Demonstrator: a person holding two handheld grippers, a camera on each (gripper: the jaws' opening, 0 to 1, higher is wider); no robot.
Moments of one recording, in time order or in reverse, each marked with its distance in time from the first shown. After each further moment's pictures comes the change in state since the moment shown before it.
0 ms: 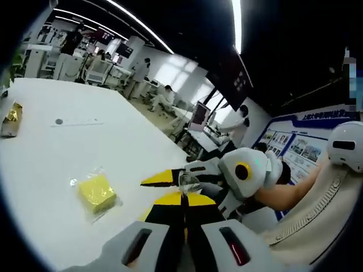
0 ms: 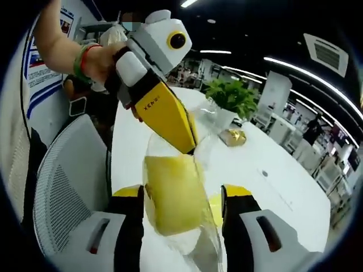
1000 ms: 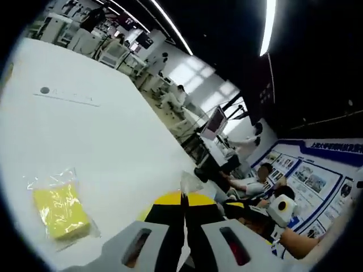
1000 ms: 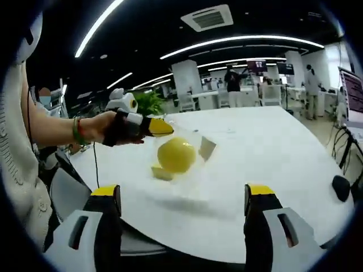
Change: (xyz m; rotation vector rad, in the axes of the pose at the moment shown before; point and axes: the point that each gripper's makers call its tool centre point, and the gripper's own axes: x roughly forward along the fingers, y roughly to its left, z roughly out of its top) left arm 0.169 0.062 0.001 -0.206 -0.017 0.048; right arm -0.181 -0.027 -0.137 0.671 -0.075 -0.456
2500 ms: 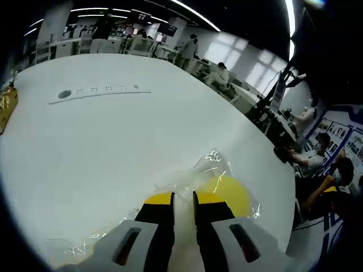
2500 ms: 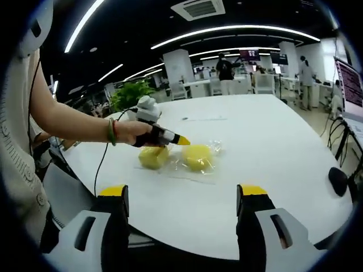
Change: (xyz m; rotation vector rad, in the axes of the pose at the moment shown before) left arm 0.048 0.150 0.011 0.269 0.116 0.408; right arm 0.015 -0.024 -0.009 0.003 0.085 -0.016
